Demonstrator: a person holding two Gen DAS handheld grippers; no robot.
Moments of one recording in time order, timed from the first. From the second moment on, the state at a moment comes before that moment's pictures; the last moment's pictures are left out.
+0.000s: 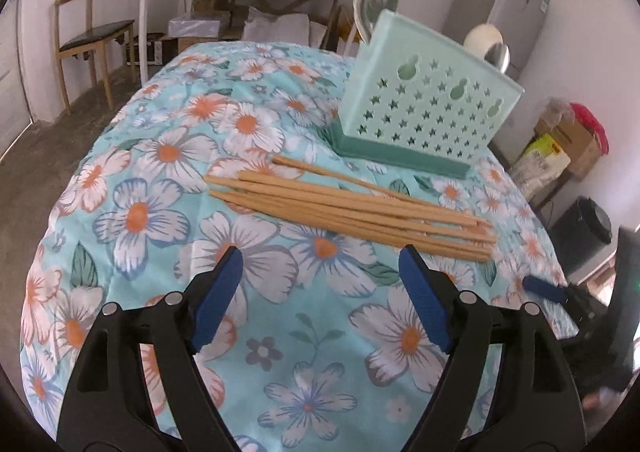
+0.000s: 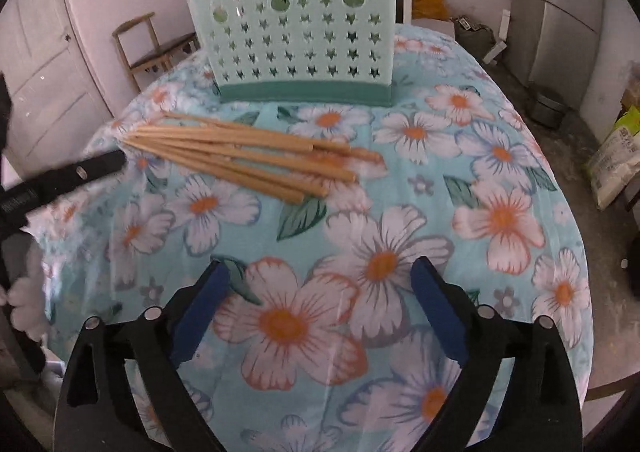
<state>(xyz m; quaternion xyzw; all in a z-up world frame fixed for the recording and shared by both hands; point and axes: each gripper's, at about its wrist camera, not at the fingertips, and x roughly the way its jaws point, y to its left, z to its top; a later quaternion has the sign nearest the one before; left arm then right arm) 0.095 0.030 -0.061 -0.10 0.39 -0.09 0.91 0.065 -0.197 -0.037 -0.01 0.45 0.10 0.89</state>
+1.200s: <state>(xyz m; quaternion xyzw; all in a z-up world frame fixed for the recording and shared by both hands) 0.086 0.053 -0.054 -0.20 0.38 -0.12 0.90 0.063 -0.193 -0.041 -0.01 0.44 0.10 0.89</state>
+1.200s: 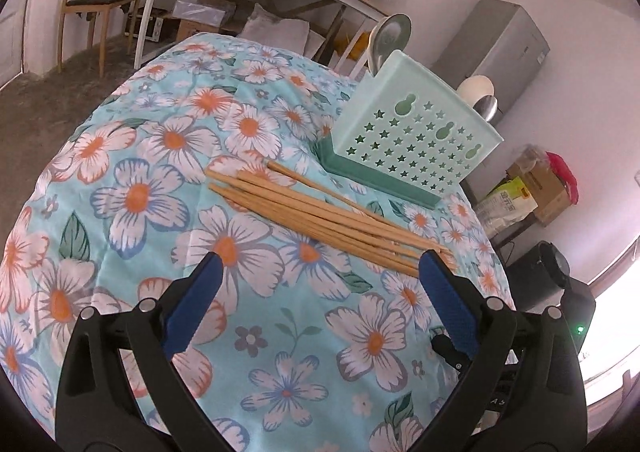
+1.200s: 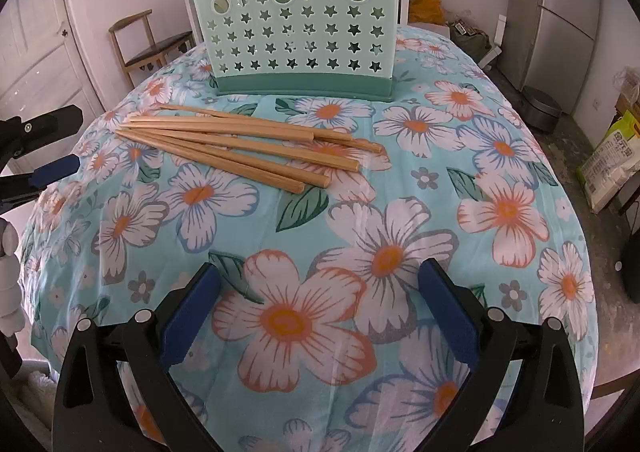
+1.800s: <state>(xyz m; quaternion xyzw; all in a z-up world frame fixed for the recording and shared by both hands) 0.084 0.047 -0.053 -0.17 0.38 -0.12 0.90 0.062 -0.194 -0.041 -0.01 0.44 0.10 0.89</state>
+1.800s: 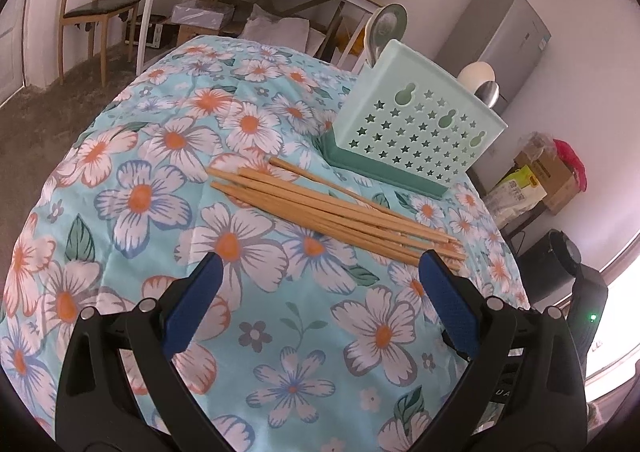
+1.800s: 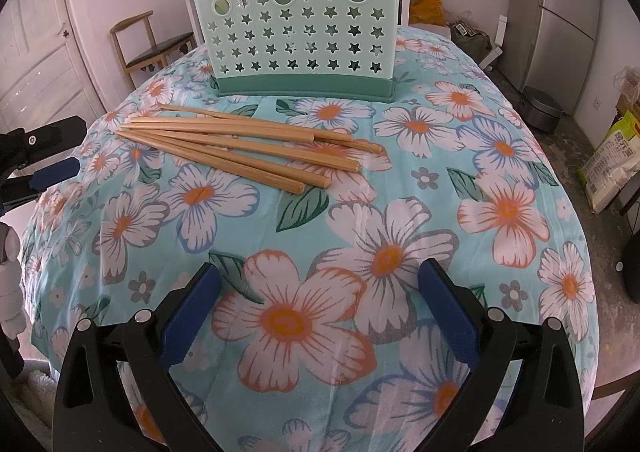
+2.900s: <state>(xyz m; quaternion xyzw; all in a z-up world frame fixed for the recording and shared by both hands) 0.088 0.043 -0.062 -0.15 0.39 -0.10 0.90 0.064 -0.193 -0.041 -0.01 0.44 0.10 0.89</state>
